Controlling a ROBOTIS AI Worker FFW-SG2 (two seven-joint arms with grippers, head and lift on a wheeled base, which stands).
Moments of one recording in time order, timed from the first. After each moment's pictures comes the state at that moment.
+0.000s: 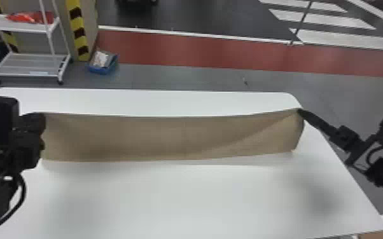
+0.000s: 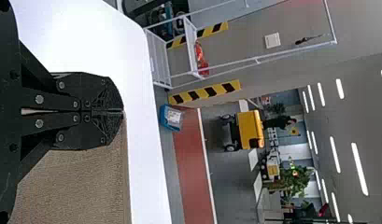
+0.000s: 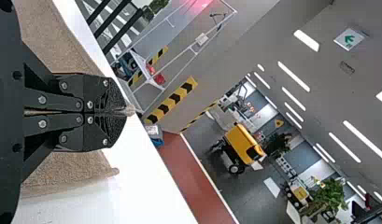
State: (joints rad) left arm 0.12 0.38 -0.12 -2.06 0.26 0.65 0.34; right arm -0.38 -0.54 -0.38 -0.88 -0.64 0.54 0.91
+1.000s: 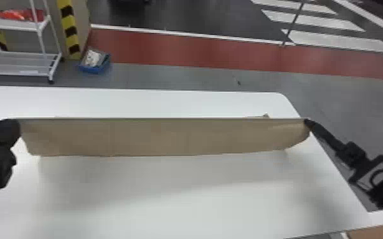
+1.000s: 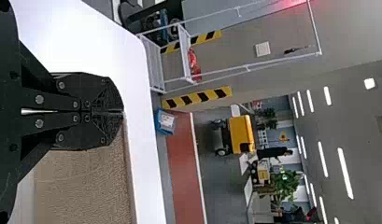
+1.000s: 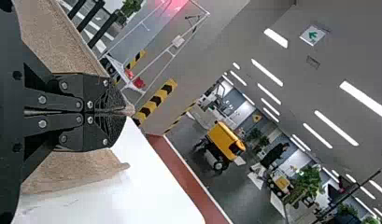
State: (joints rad) left arm 0.32 0.38 -0.03 -2.27 0.26 0.63 0.35; right arm -0.18 -0.52 -0.53 -1.04 -0.77 0.57 0.90
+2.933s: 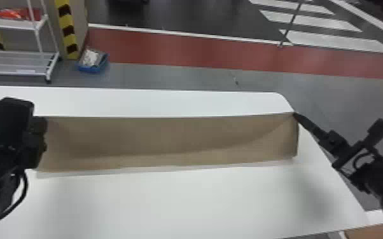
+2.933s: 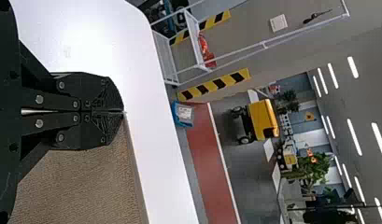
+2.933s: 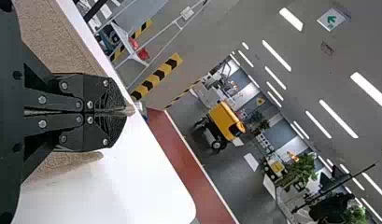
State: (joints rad) left arm 0.01 0.38 -0.22 -1.91 0.19 0.66 0.31; right arm -0.32 -0.50 -0.42 -0.92 -0.66 0.45 0.80
